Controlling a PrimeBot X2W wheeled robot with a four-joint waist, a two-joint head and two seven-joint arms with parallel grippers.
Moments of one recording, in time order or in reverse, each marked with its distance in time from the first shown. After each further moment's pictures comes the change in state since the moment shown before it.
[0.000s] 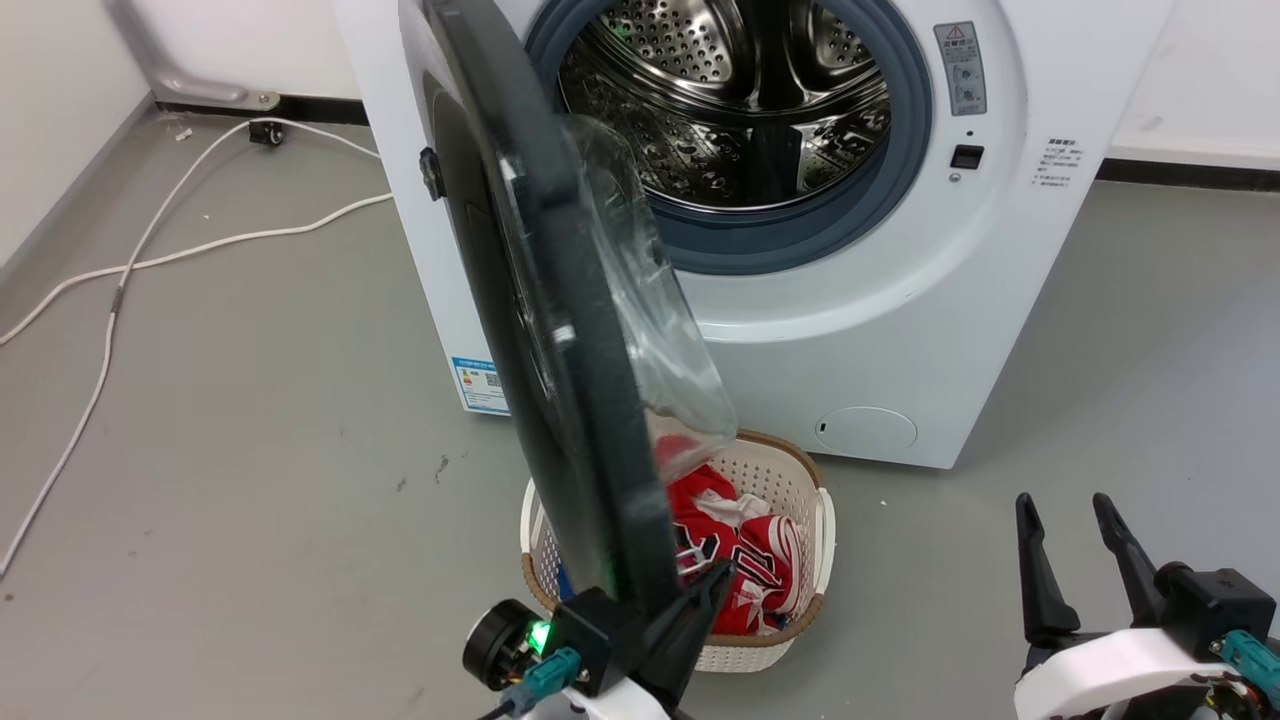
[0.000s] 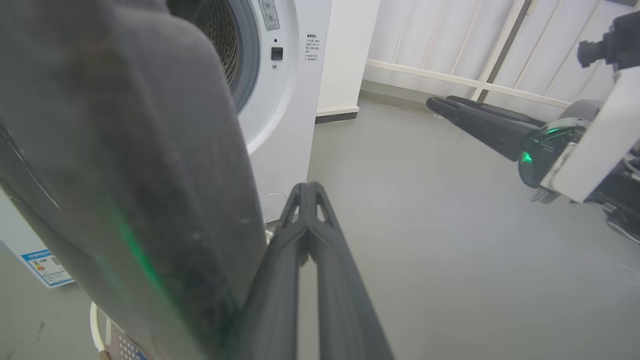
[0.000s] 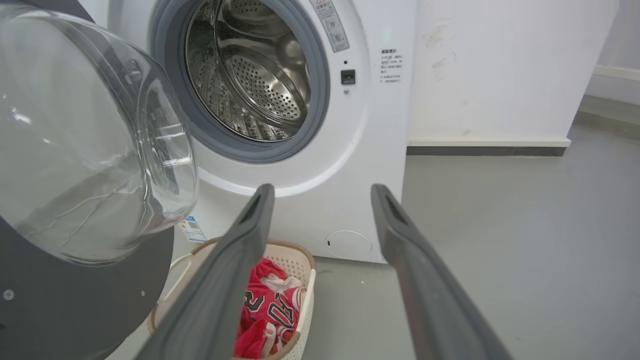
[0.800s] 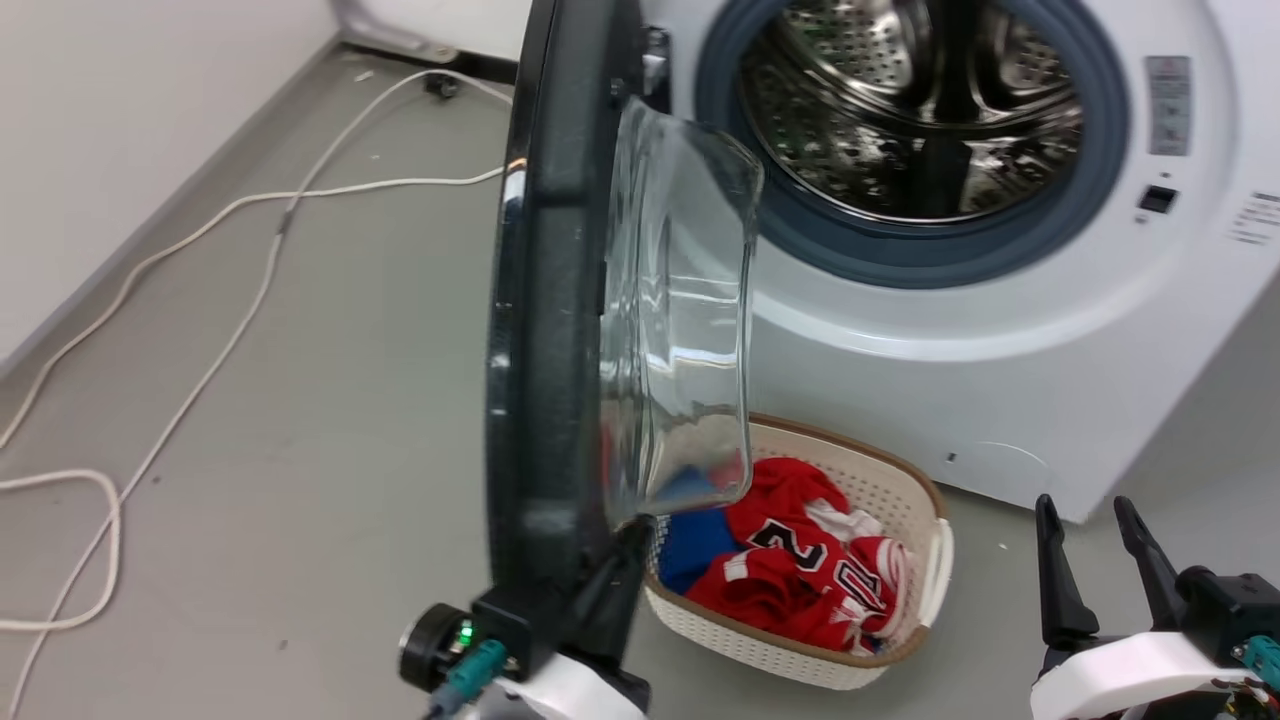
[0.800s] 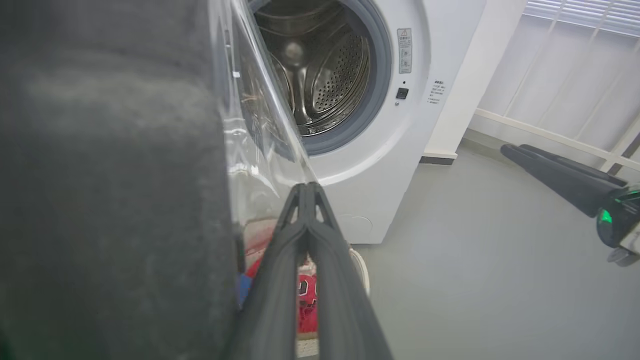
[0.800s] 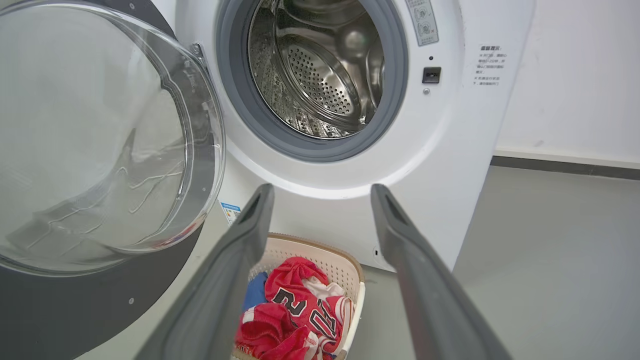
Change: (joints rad) left arm 0.037 -0.001 0.084 -0.032 -0.028 0.084 -0.069; right arm 0.017 0.000 -0.024 -0.030 -0.001 0.000 0.017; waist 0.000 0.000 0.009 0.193
